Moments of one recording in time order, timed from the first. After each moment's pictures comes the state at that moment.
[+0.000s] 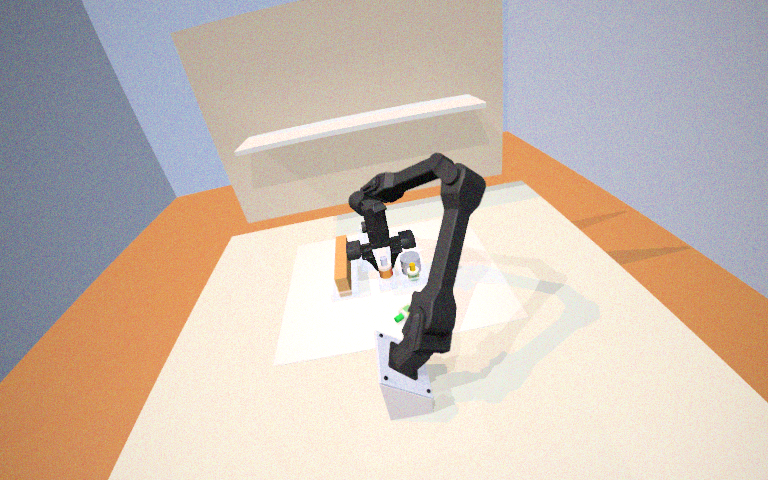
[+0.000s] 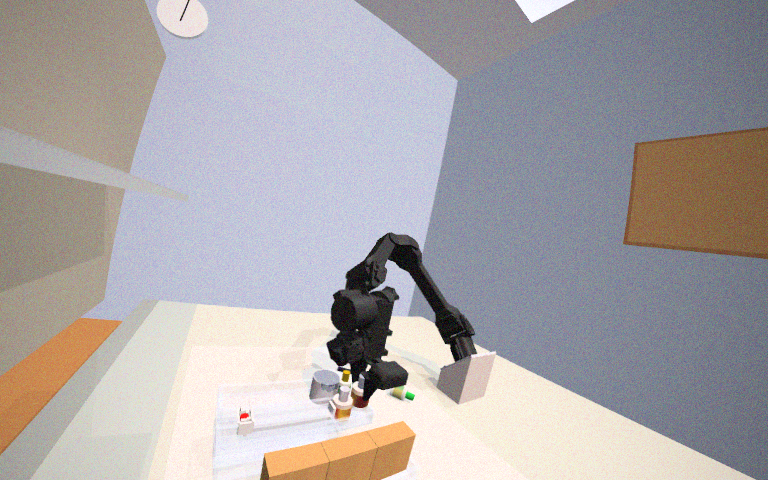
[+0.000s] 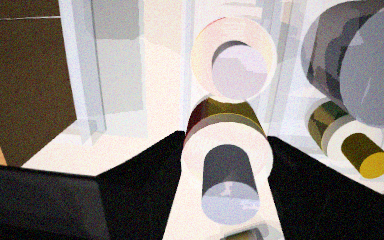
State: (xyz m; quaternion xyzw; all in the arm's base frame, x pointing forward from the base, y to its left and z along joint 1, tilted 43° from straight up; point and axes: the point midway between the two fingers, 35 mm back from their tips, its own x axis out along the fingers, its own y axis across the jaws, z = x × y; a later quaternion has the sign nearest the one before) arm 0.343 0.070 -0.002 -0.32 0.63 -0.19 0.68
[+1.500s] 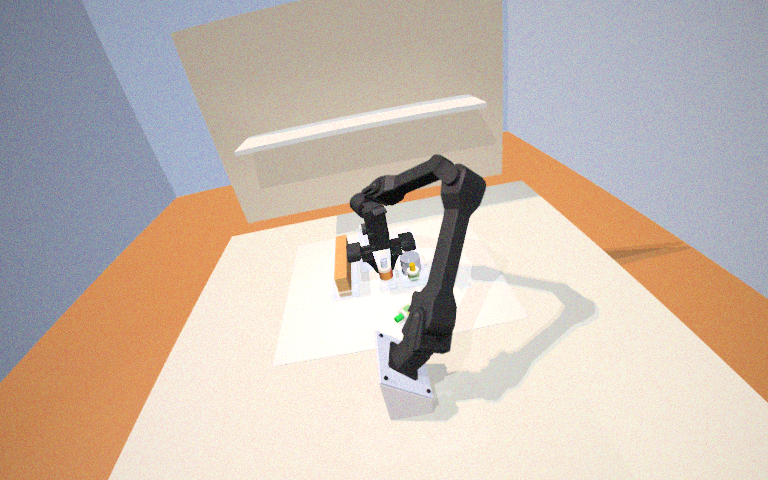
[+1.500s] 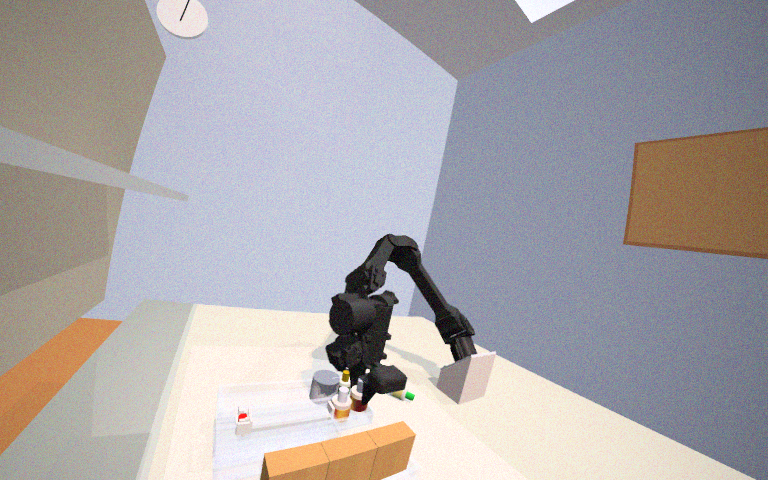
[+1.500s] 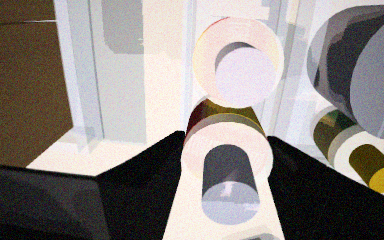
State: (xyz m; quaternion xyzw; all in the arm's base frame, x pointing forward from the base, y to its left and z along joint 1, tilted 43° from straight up) arm 0.346 0.066 -0.009 -0.32 0.63 -0.19 0.68
